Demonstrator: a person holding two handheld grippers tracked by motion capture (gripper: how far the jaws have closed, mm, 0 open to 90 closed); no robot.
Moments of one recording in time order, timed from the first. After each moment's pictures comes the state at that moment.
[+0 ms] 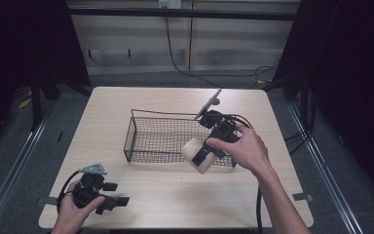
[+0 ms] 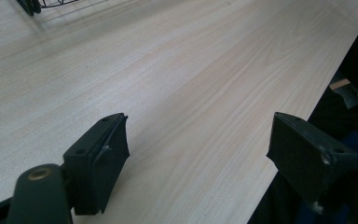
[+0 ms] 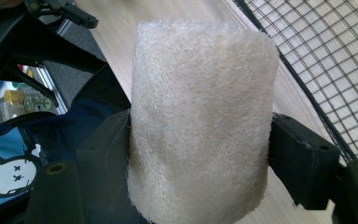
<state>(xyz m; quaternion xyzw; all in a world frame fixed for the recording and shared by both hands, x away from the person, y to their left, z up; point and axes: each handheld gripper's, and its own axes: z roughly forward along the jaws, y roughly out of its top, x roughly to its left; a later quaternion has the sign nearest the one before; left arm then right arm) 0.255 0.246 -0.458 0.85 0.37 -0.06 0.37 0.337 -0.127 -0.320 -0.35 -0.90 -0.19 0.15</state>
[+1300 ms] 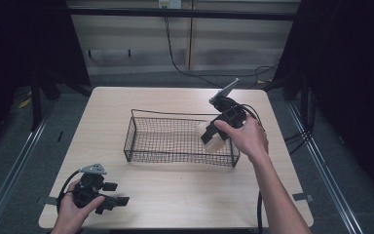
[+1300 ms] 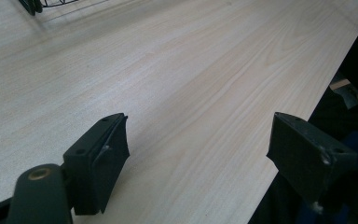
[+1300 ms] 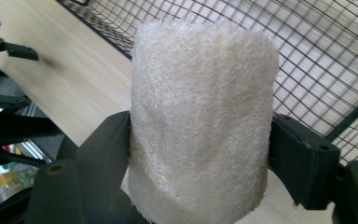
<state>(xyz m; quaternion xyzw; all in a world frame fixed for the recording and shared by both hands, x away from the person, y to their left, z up) 0.255 0.246 -0.458 0.85 0.38 -0.06 0.37 0.384 -0.164 -0.336 -0.52 -0.83 -0.18 0.11</state>
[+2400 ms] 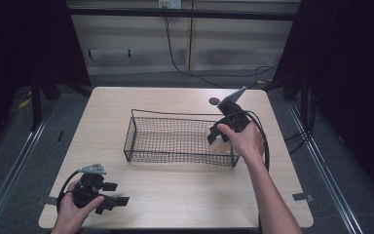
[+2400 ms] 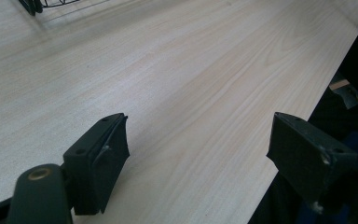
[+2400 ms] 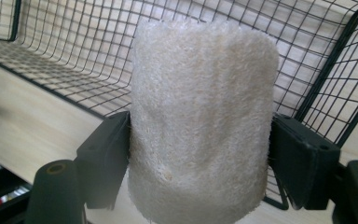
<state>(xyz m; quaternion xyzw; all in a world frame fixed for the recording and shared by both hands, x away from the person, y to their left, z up) 0.255 0.247 -0.458 0.85 0.38 -0.06 0.37 0.396 -0.182 -0.374 -0.62 -0.77 -0.15 0.08</state>
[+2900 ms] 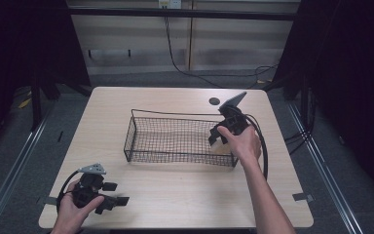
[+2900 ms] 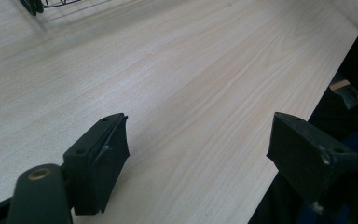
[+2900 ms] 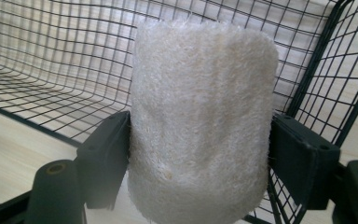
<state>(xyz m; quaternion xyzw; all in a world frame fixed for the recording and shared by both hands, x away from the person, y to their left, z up) 0.255 0.247 -0.458 0.85 0.38 -0.06 0.37 0.400 -0.184 -0.393 -0.65 -0.75 -0.13 0.07</state>
